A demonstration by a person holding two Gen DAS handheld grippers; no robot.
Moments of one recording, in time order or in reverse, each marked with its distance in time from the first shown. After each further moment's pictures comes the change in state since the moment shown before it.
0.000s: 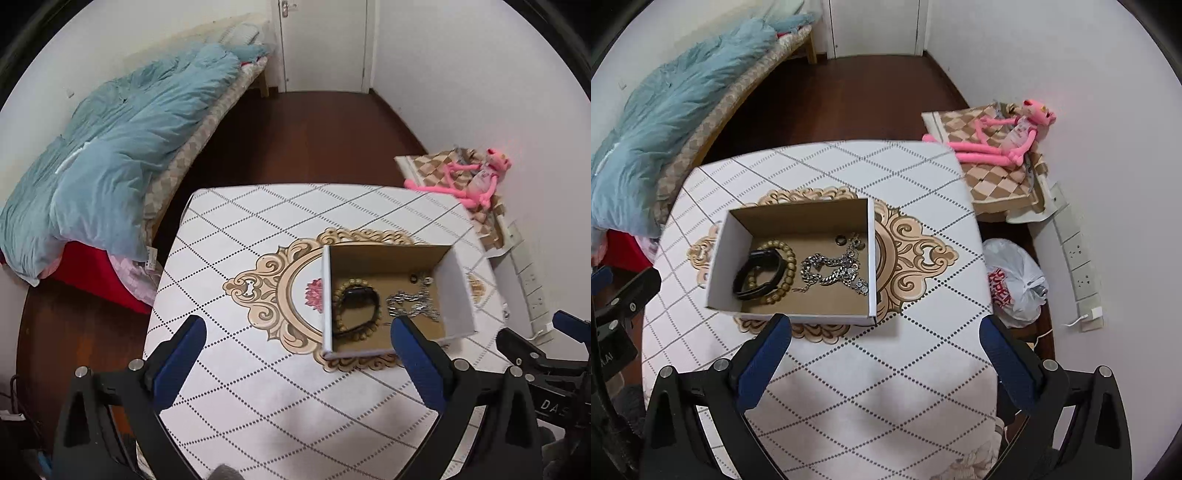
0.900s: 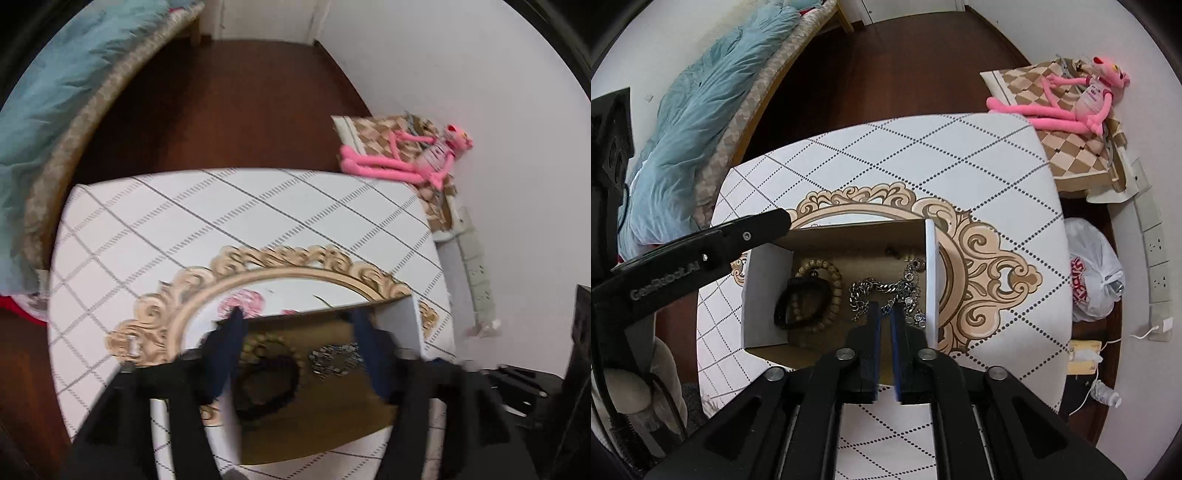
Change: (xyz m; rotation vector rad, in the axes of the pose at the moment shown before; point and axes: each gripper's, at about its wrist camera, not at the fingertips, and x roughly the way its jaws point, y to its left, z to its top) left arm 0.113 -0.042 0.088 0.013 0.223 -0.281; right arm 0.077 -0.006 0.060 0.035 0.183 0.314
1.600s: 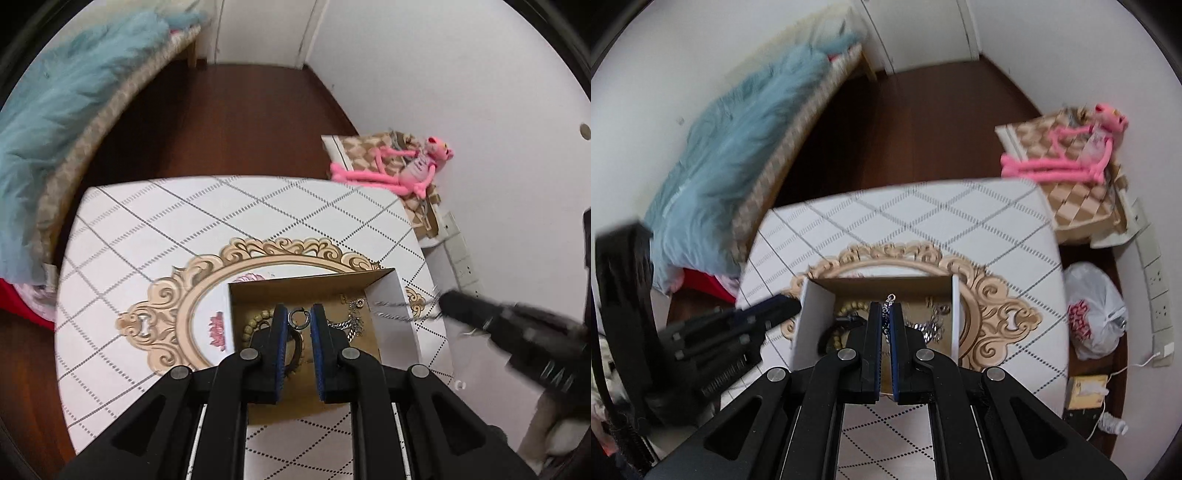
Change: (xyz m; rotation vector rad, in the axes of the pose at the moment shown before) left arm -0.023 0.009 -0.036 0.022 -0.066 -0.065; right arm -0.042 0.023 0.004 -0.038 -0.167 0.067
